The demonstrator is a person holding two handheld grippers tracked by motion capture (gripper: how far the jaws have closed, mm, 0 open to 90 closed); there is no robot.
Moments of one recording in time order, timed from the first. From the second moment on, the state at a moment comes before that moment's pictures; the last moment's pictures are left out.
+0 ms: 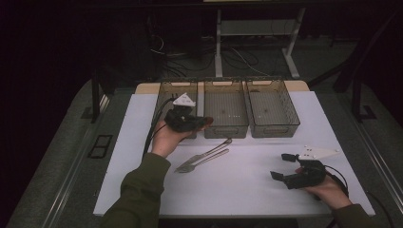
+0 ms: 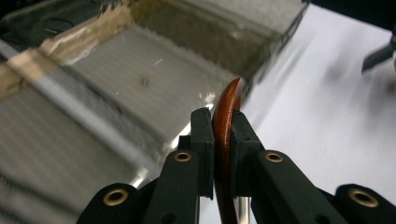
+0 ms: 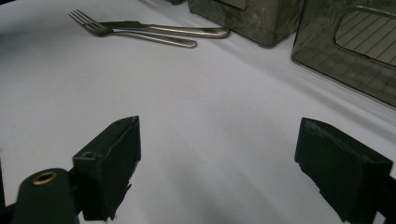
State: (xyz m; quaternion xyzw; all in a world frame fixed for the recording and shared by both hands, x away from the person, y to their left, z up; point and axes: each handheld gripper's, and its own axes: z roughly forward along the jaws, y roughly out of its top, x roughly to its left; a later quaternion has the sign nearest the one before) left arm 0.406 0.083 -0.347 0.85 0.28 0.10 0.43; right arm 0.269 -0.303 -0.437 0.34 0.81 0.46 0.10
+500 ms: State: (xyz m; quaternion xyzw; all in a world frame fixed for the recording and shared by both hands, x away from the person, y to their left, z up) left arm 0.477 0.006 -0.348 0.85 0.28 0.10 0.43; right arm 0.268 -0.303 -0.436 0.34 0.81 0.47 0.10
